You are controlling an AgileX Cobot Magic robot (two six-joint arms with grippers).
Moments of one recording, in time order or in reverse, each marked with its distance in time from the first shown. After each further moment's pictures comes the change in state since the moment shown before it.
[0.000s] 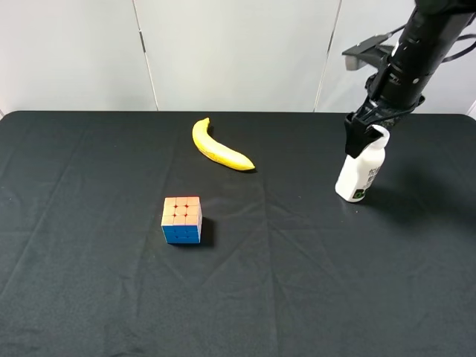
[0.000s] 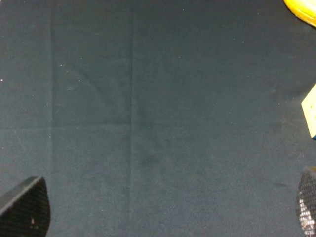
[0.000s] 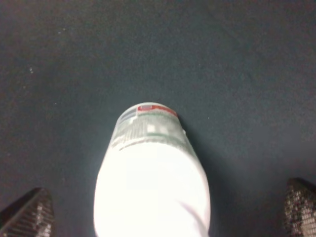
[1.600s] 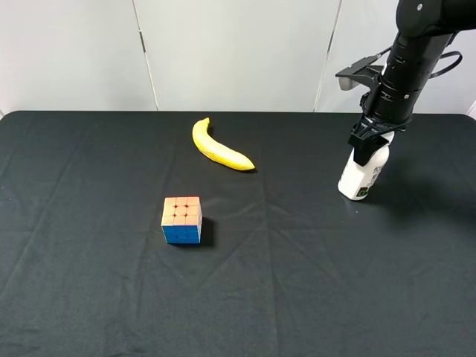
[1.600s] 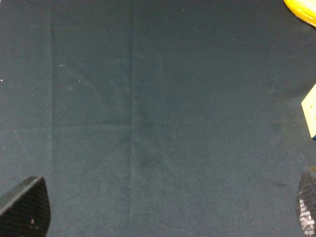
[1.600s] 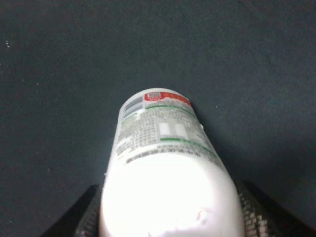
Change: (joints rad) left arm 0.000 0.000 0.000 0.000 0.001 0.000; right arm 0.000 0.049 0.000 -0.038 0.019 -0.006
